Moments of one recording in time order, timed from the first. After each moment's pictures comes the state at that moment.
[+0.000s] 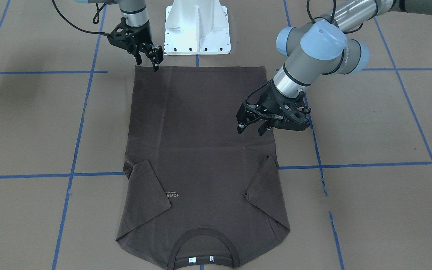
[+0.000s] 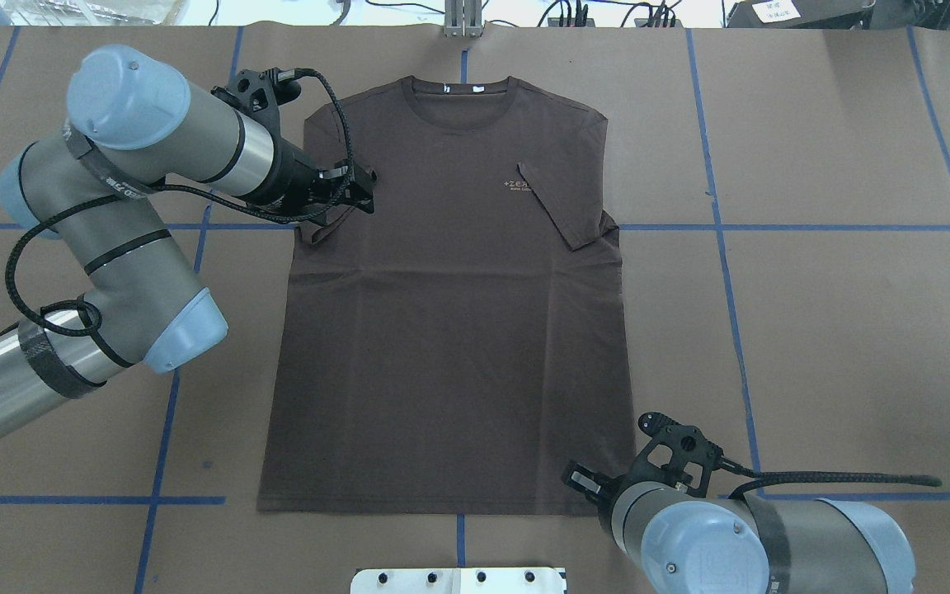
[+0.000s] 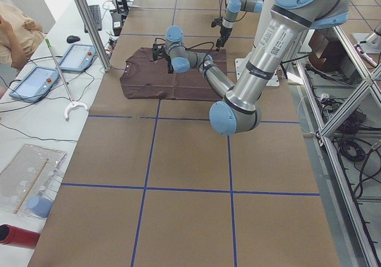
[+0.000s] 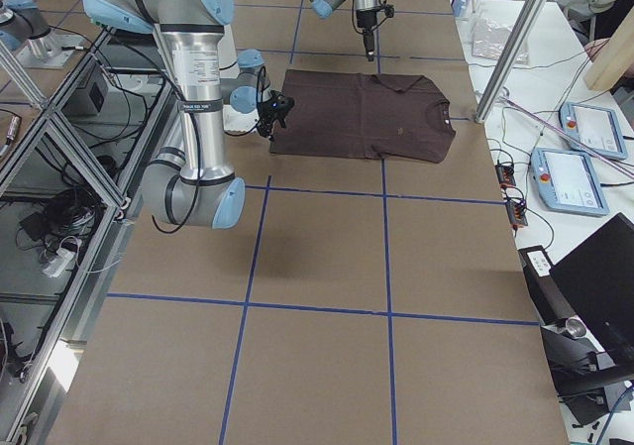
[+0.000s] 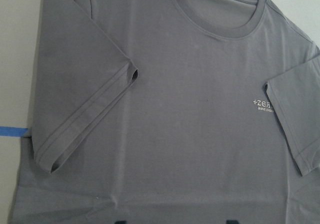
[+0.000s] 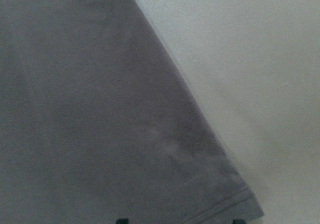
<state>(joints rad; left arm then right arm) -0.76 -2.13 -1.64 -2.06 -2.06 -1.32 0.06 -1.36 2.11 -1.55 1.42 2.06</state>
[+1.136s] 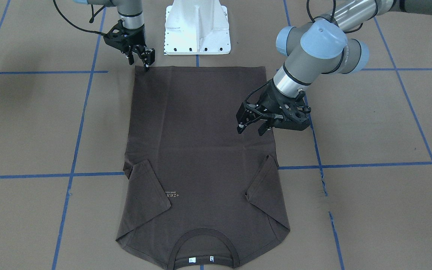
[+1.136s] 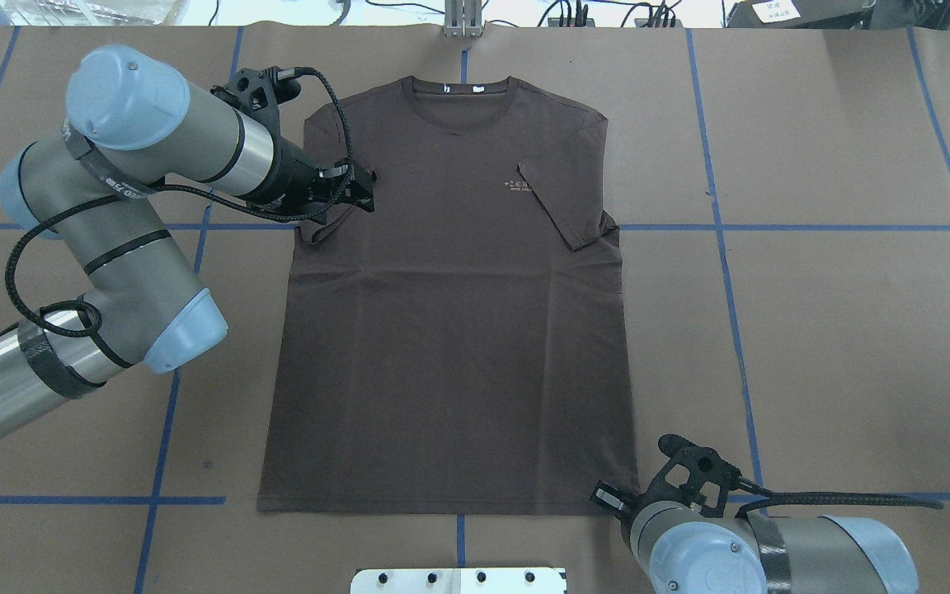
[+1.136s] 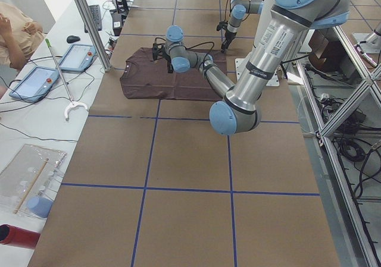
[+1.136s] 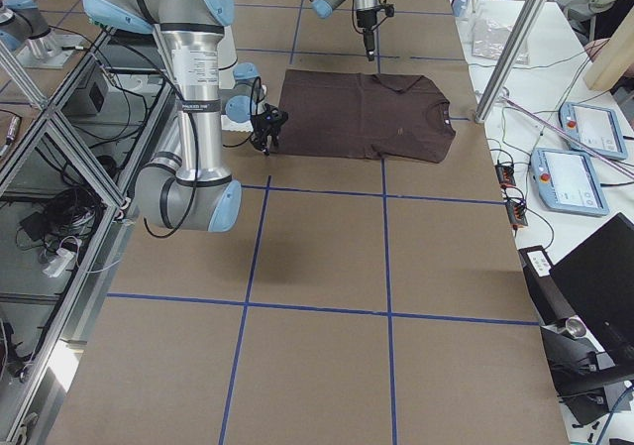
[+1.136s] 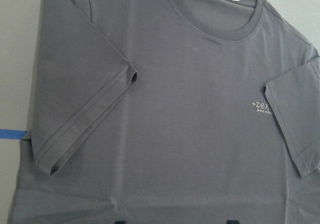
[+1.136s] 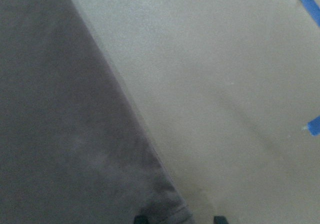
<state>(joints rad) -0.76 -2.13 -1.64 -2.07 -2.05 -1.32 0.04 -1.41 2.07 -1.56 1.41 2.10</state>
